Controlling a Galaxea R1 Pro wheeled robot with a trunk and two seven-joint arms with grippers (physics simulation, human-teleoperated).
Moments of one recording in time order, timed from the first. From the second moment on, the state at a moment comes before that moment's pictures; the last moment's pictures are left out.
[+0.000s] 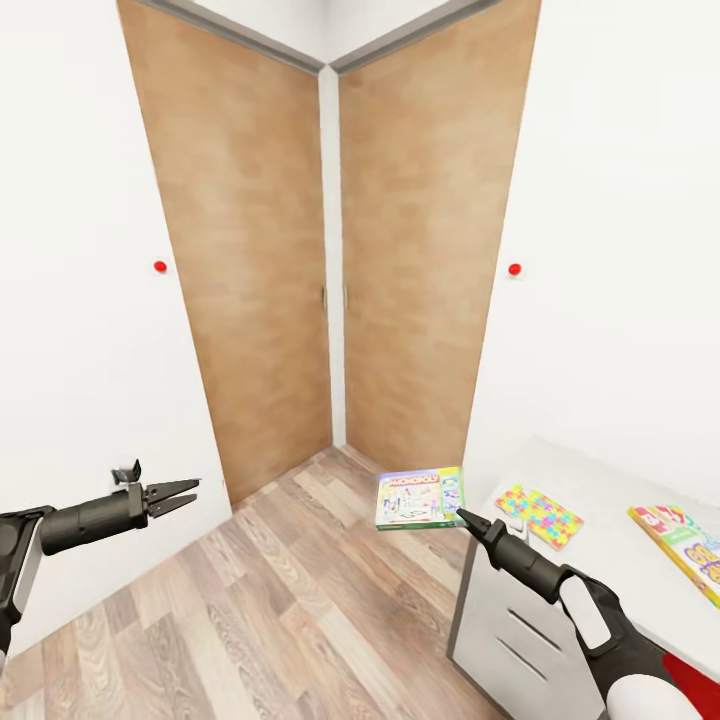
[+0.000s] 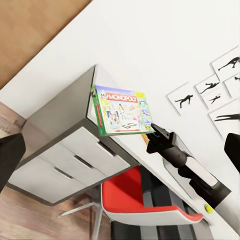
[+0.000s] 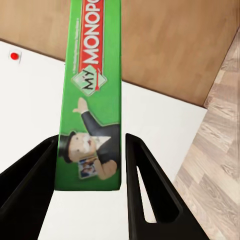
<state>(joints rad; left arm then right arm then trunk) -0.56 0.34 0.43 -1.08 -0.01 1.03 -1.49 -0.52 -0.10 -0.33 -0.70 -0.62 0.65 0.78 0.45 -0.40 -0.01</state>
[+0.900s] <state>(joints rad) -0.56 0.34 0.43 -1.08 -0.01 1.03 -1.49 -0.52 -0.10 -0.33 -0.70 -0.61 0.64 0.78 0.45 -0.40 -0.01</state>
